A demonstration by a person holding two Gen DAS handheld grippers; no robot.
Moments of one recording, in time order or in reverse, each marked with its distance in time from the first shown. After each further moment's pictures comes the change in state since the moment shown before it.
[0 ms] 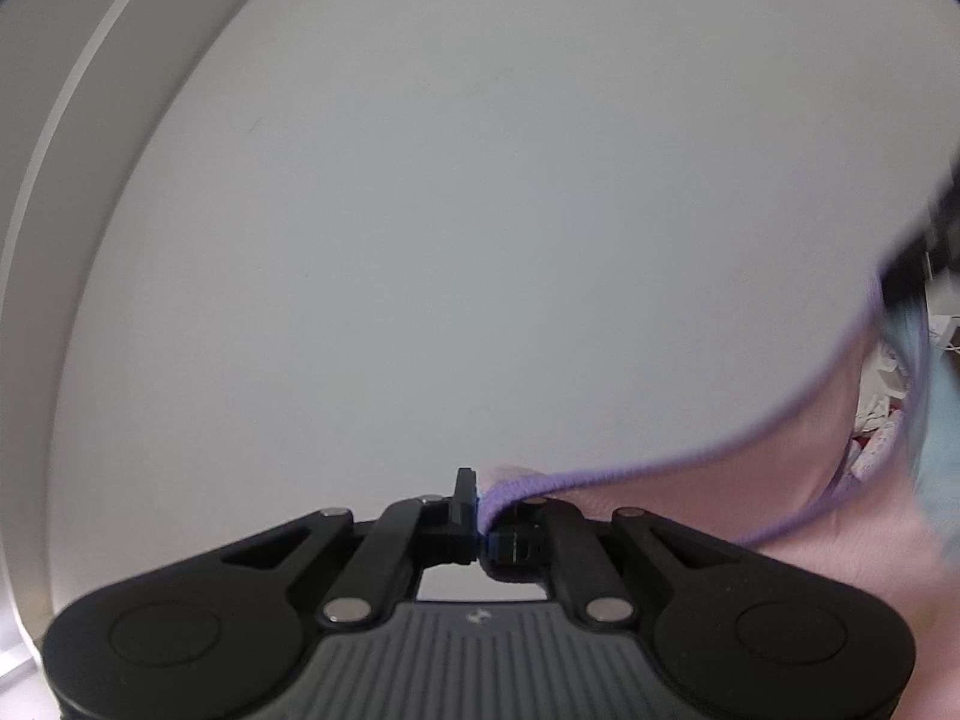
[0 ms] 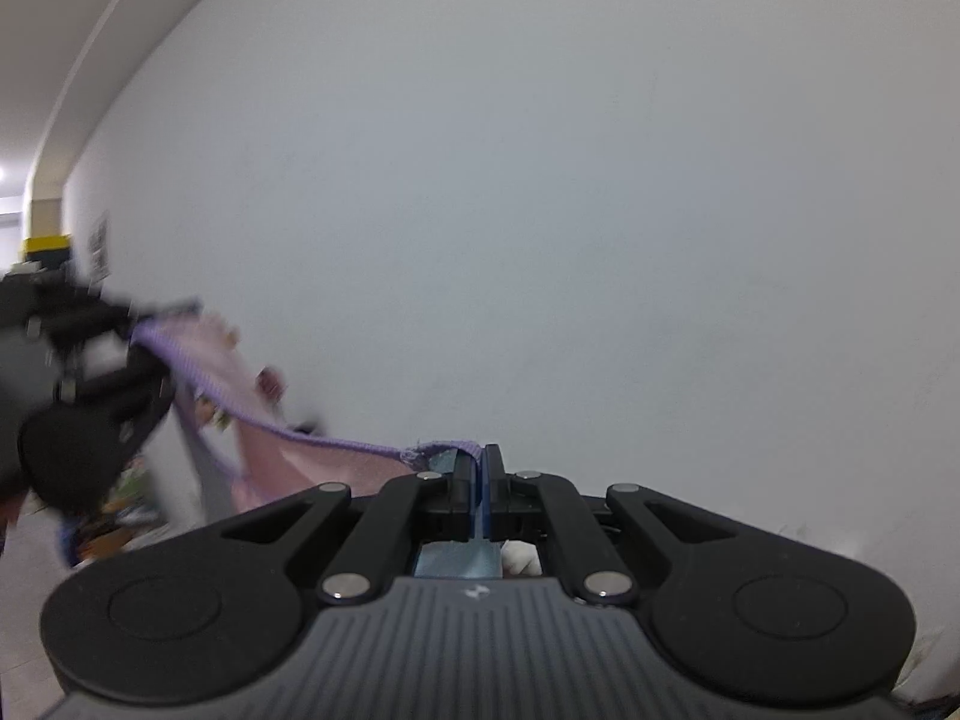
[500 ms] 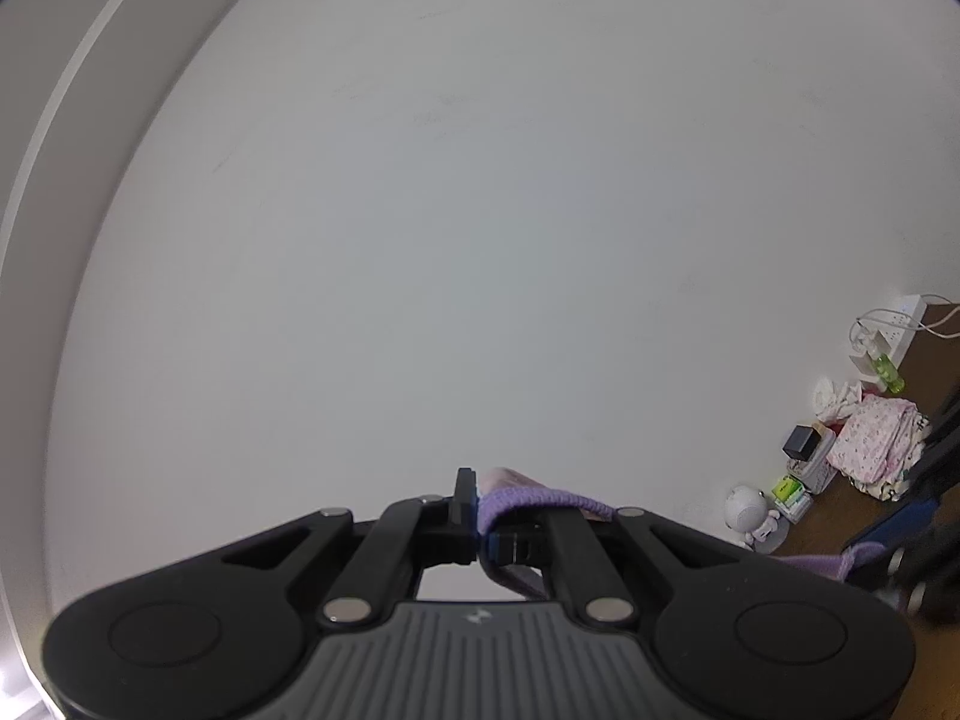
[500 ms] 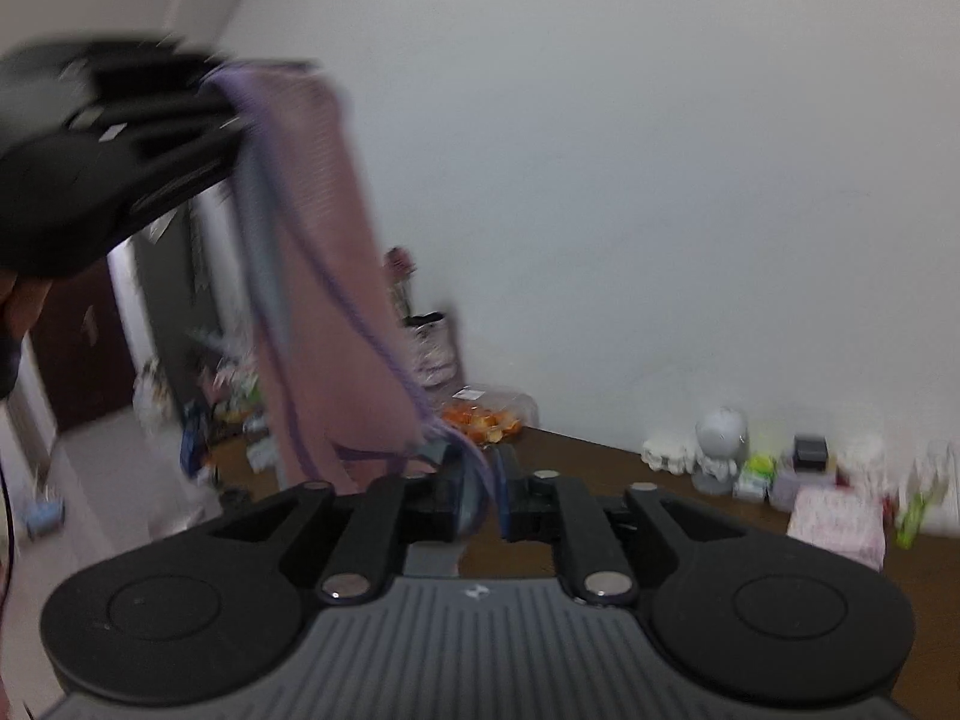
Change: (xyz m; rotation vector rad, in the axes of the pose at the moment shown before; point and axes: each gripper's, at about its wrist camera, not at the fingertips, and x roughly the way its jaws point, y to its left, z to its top) left arm -0.017 -0.032 0.007 0.075 -0.024 -0.021; right arm 0.049 0.020 -0.077 -0.076 0.156 0.290
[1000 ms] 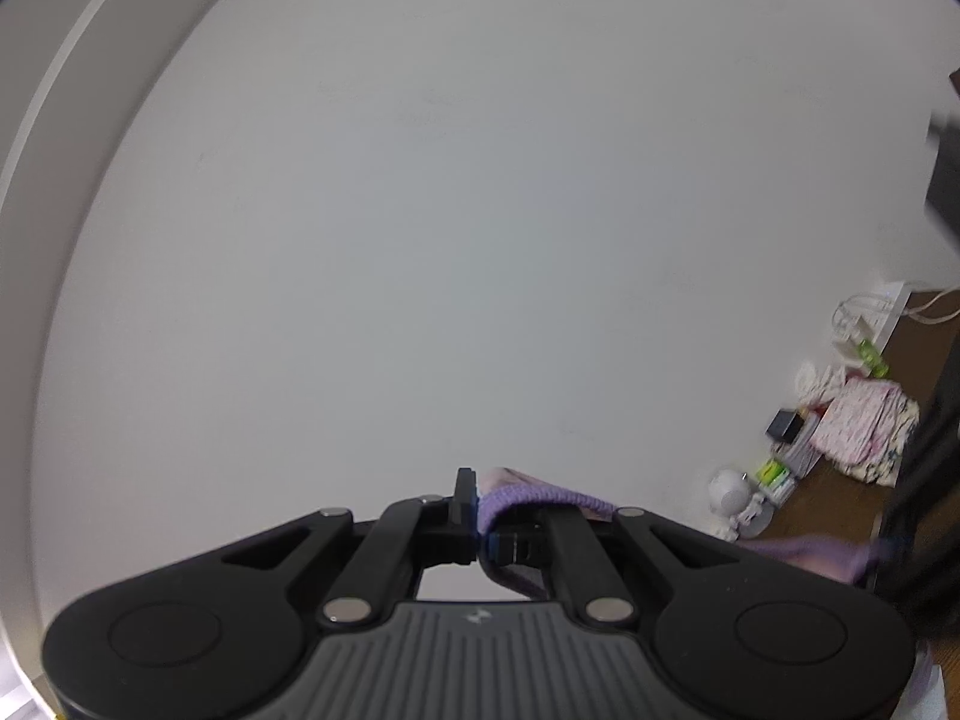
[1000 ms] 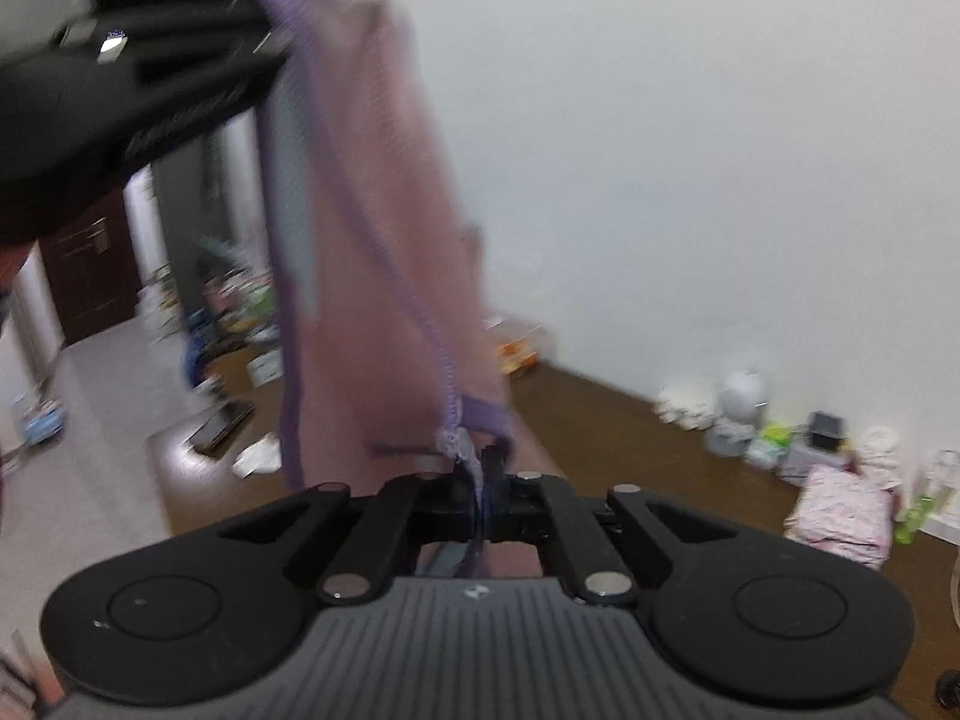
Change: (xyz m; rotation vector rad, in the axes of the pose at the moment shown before) left arm 0.009 0.015 -0.036 -0.001 0.033 -0.029; right arm 0.025 0.013 -0.003 -0.039 0.142 -0.038
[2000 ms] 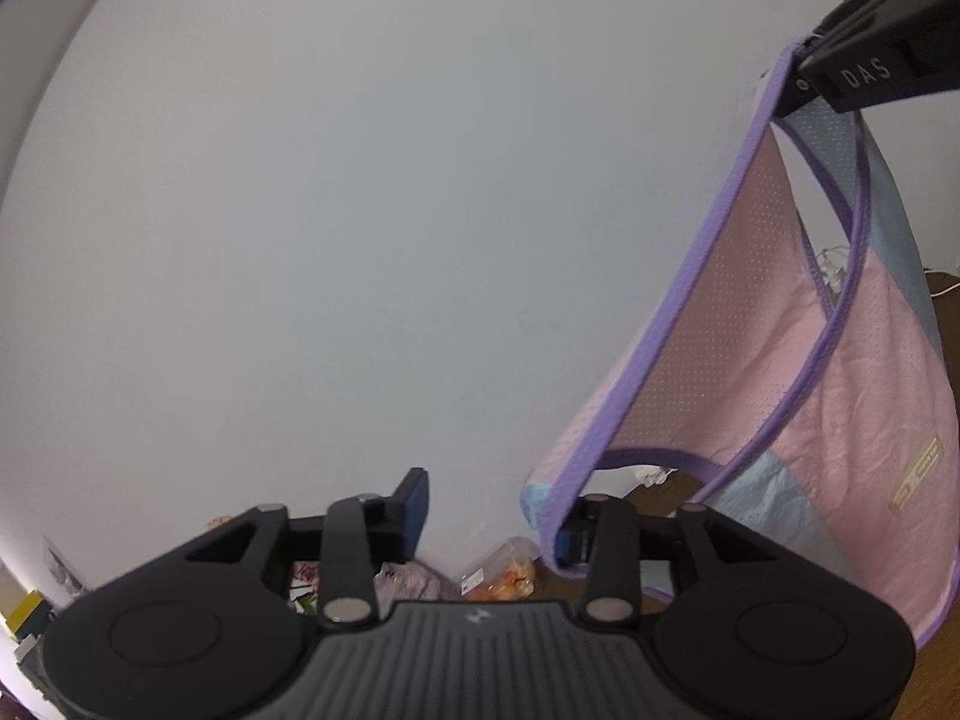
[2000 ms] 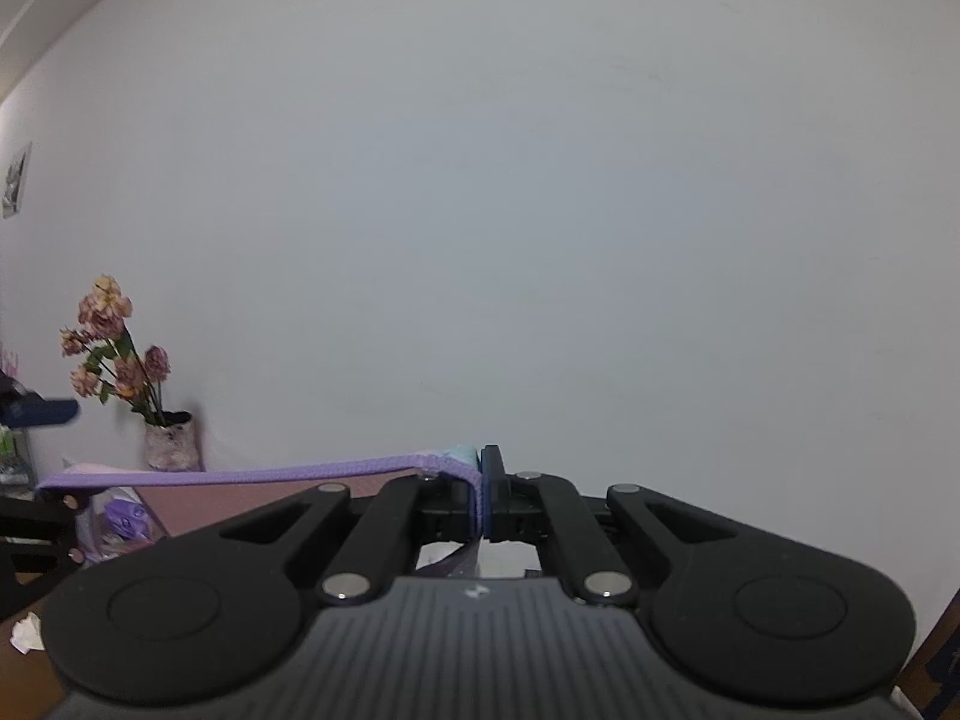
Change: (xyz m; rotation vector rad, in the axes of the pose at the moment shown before) left arm 0.027 0.034 -0.025 -0.103 0.238 -0.127; right arm -0.080 0.006 0.081 0.018 -0.297 -0.580
